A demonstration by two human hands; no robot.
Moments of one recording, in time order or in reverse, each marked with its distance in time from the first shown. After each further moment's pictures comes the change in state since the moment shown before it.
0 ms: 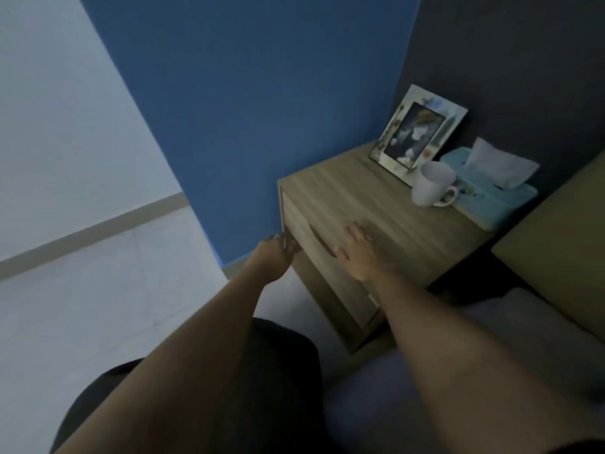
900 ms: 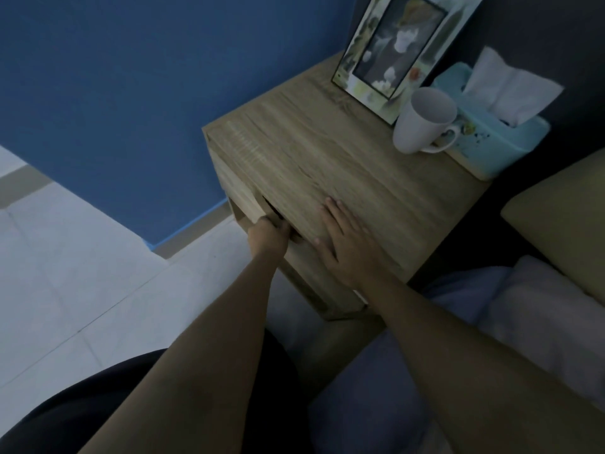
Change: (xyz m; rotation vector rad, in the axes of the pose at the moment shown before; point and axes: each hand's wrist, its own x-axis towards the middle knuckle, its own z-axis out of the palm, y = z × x) left_hand 0.118 0.002 0.120 -0.343 -0.019 -0.307; right_hand 0.024 0.054 0.067 -0.042 0.189 -0.009
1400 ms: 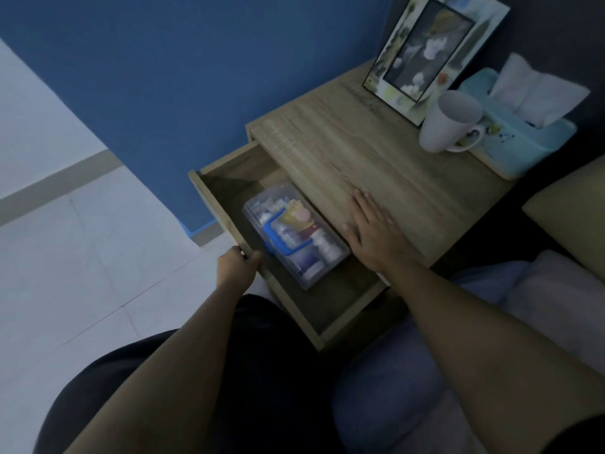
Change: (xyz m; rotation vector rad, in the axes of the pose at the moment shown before) left_hand -0.037 -0.107 -0.079 0.066 0.032 -0.097; right_hand -0.001 -0.004 -0.005 -0.074 -0.027 0.016
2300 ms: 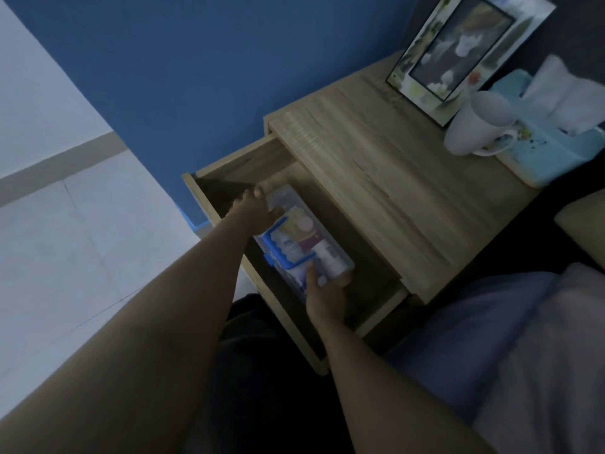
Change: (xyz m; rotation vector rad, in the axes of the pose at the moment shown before) left_hand 0.077 0.059 -0.036 0.474 -0.173 0.389; right_hand -0.042 -0.144 0.083 0.977 0.086 1.019
